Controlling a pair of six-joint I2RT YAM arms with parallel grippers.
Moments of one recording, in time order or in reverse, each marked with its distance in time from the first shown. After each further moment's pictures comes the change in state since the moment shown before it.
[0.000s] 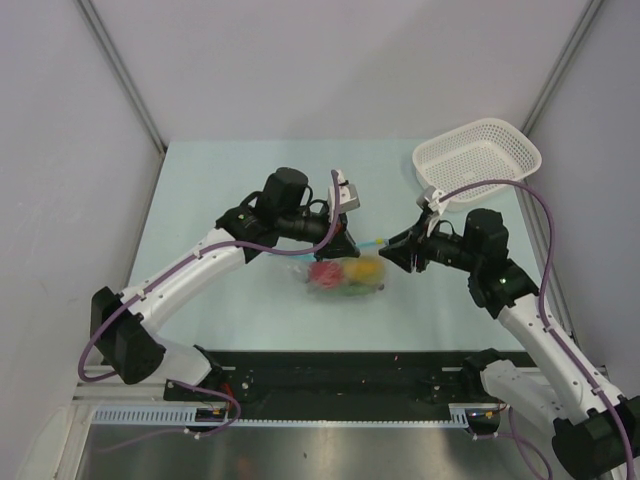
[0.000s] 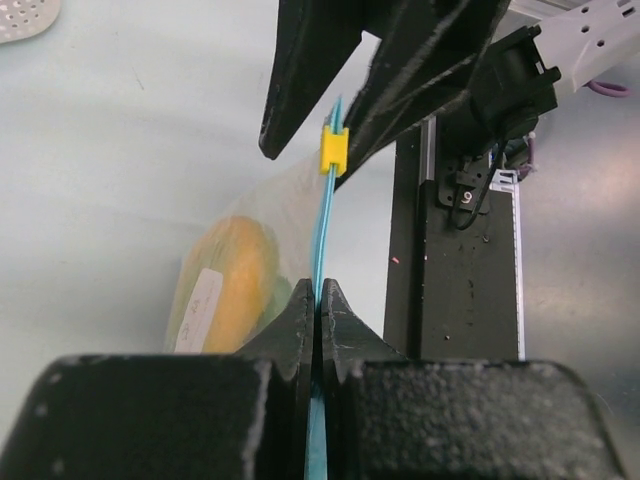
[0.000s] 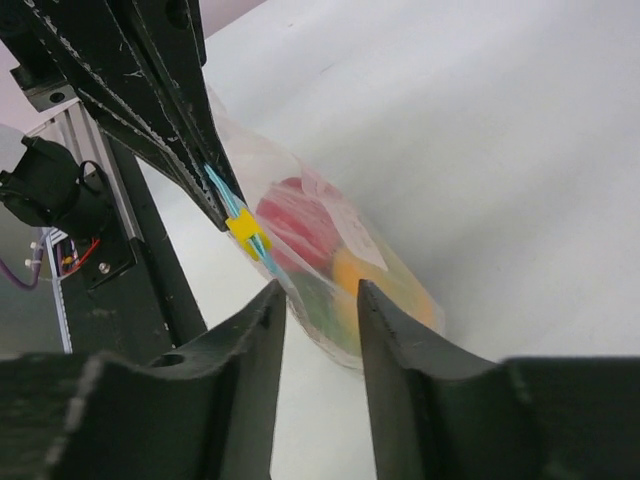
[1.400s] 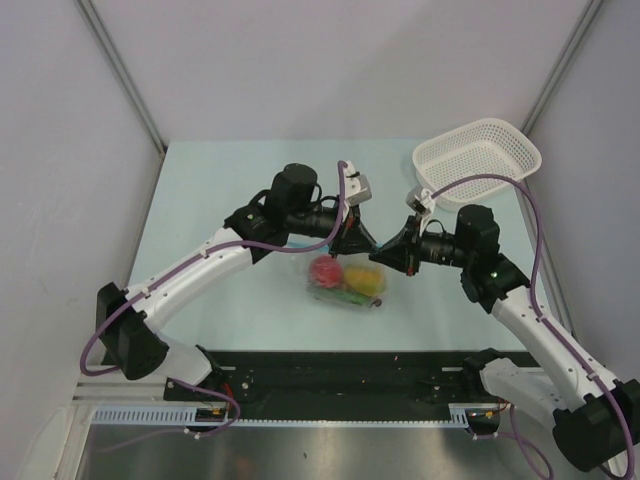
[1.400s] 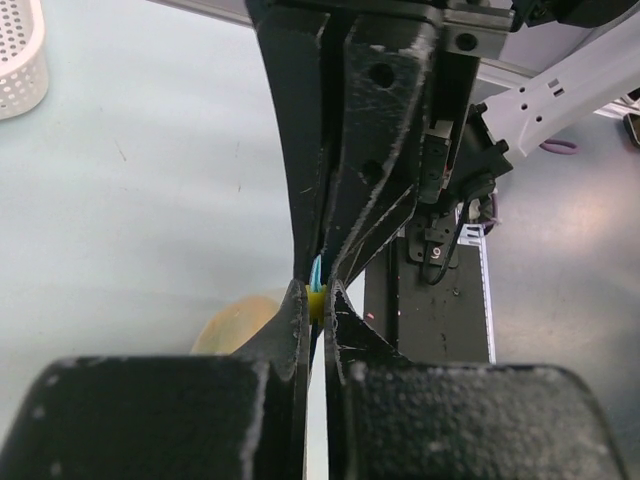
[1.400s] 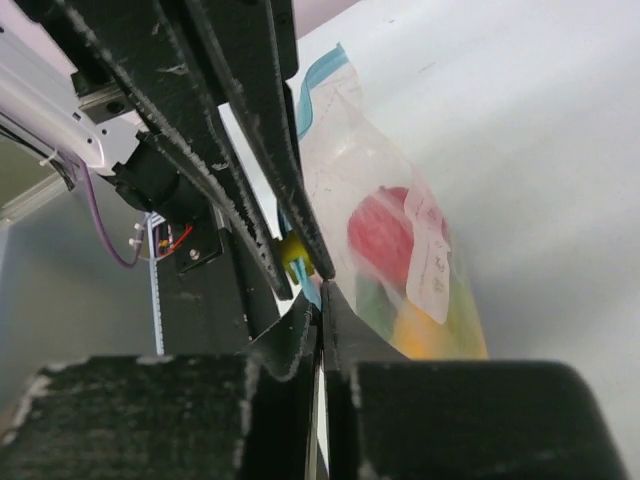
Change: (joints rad) left arm -0.064 0.031 0.052 0.131 0.000 -0.131; right arm 0.035 0.057 0.003 0.082 -0.166 0.109
